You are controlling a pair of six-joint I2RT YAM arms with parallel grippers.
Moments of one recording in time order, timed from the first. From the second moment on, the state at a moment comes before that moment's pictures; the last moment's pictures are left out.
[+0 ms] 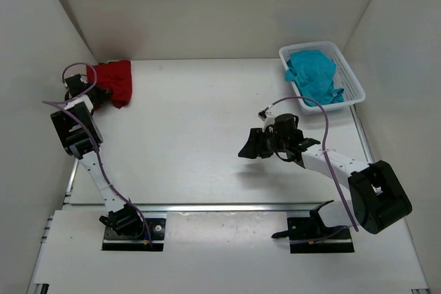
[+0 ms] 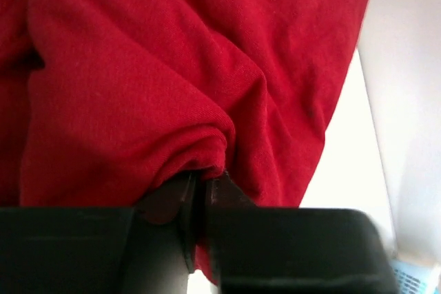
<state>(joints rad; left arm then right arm) 0.46 2.30 1.62 0.02 0.34 -0.74 0.46 1.32 0.61 0.05 -0.56 0.47</state>
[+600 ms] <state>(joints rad) 0.36 1.92 1.13 0.10 0.35 -0.76 0.56 1.22 0.62 0.00 -0.45 0.49</state>
